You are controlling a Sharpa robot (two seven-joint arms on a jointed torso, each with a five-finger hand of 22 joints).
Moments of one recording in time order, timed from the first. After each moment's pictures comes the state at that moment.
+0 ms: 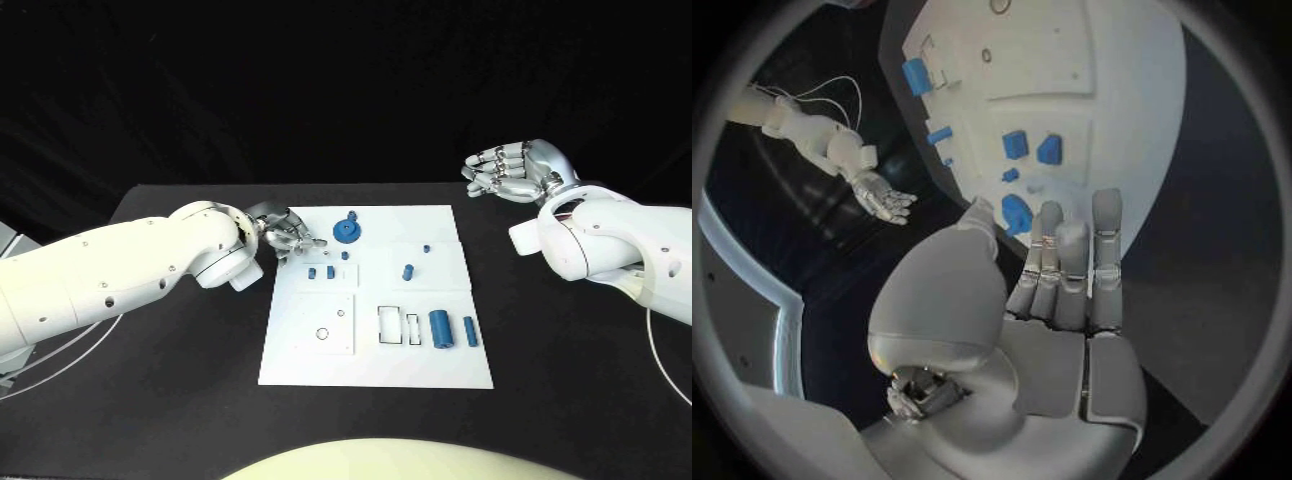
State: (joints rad) left arm 1.22 -0.81 -0.06 1.44 -0.87 -0.17 -0.31; left_hand 1.34 -0.03 0.01 0.29 0.05 0.69 0.18 0.48 0.69 0.86 0.10 0.89 0.58 1.13 0.04 1.15 0.88 0.17 0.94 0.14 0.94 0.77; right arm 1.33 -0.89 -0.16 1.45 -0.47 -0.59 0.22; right_hand 1.37 -0.21 0.35 0.28 0.33 0.90 0.21 0.20 0.28 1.09 0.15 0.15 0.06 1.10 0.11 0.22 0.26 0.17 1.08 0.21 0.07 0.28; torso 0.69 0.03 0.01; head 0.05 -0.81
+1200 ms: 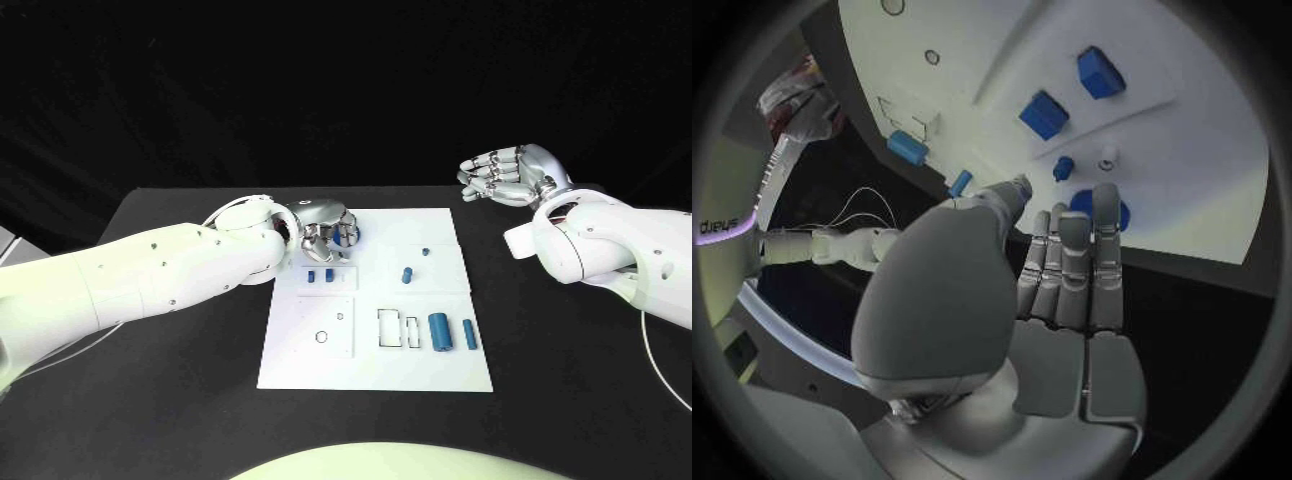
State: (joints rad) left arm 1.22 -0.63 -0.08 1.30 -1.41 -0.13 0.00; left_hand 1.52 -0.28 0.50 0.24 0.05 0.77 0.16 0.43 0.37 0.85 0.12 0.61 0.19 1.10 0.05 1.24 0.72 0.17 0.94 0.15 0.88 0.75; right arm 1.33 -0.88 -0.16 1.44 -0.47 -0.58 0.22; right_hand 1.38 -0.21 0.37 0.26 0.36 0.90 0.22 0.19 0.28 1.10 0.15 0.15 0.06 1.11 0.10 0.21 0.25 0.17 1.08 0.21 0.07 0.25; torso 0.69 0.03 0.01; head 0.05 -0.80
